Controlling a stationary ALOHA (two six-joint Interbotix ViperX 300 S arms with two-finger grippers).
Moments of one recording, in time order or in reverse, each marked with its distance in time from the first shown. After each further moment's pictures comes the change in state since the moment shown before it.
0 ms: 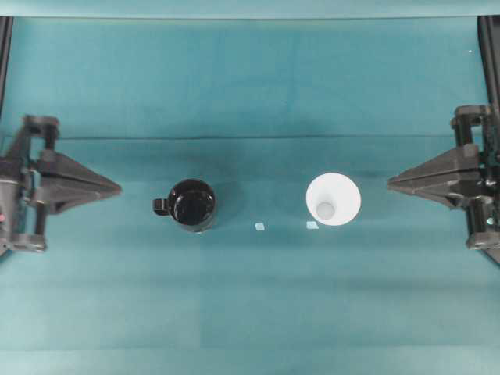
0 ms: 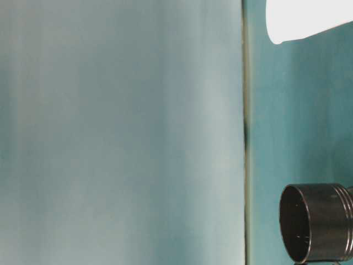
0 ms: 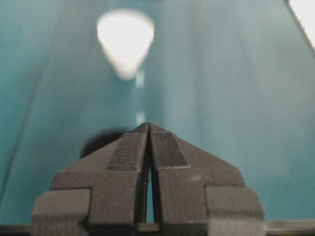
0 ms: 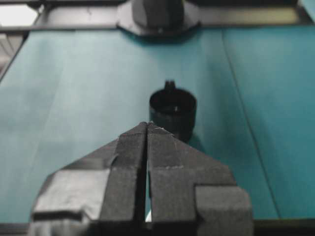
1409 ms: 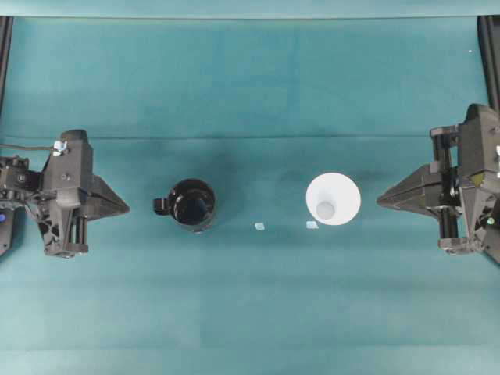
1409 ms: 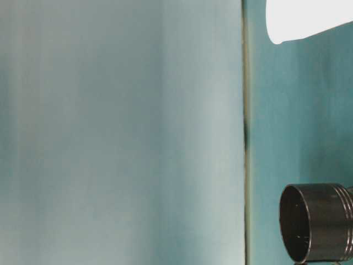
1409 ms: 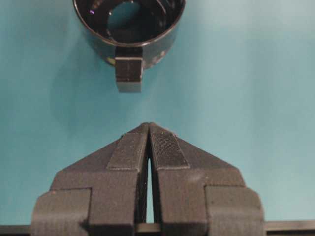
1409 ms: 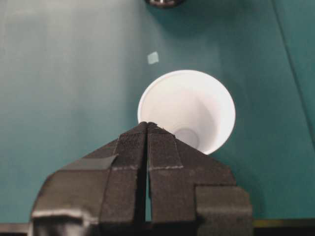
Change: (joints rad) left arm 0.028 0.264 -0.020 0.000 0.222 0.003; right arm -0.009 0.129 -0.018 0.000 0.265 0.071
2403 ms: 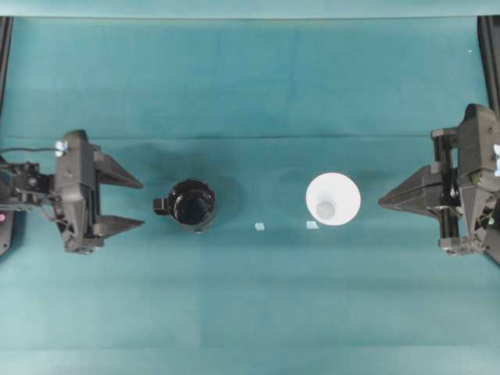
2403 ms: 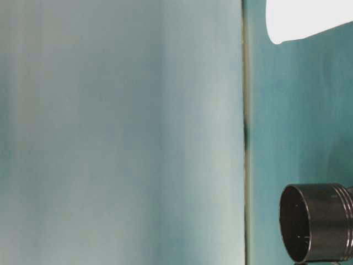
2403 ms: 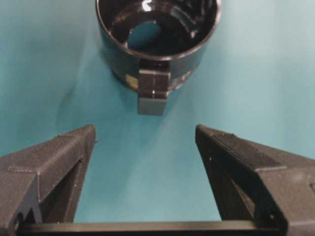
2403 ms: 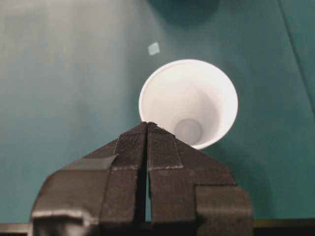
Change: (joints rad) left arm 0.043 0.245 0.097 0.000 -0.491 -0.026; right arm 0.000 -0.002 0.000 0.011 0.026 0.040
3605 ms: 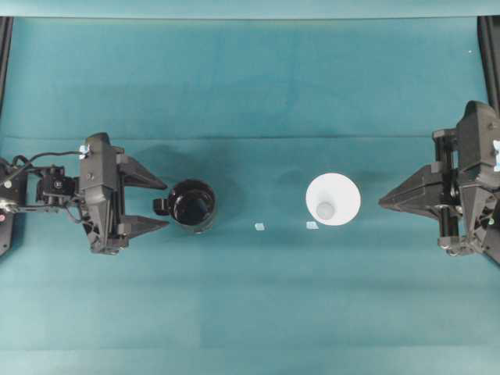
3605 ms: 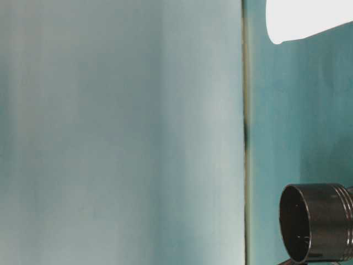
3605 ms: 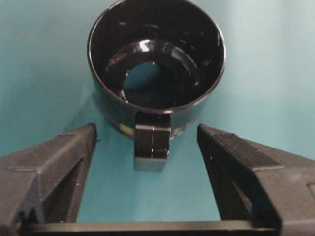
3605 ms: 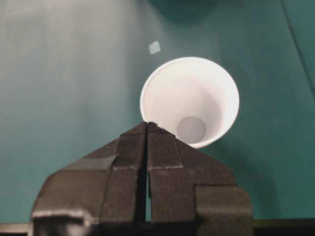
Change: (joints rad) left arm 0.000 0.140 -0.058 0.000 -0.156 -0.002; right arm 0.000 -0.002 0.000 0.000 0.005 0.023
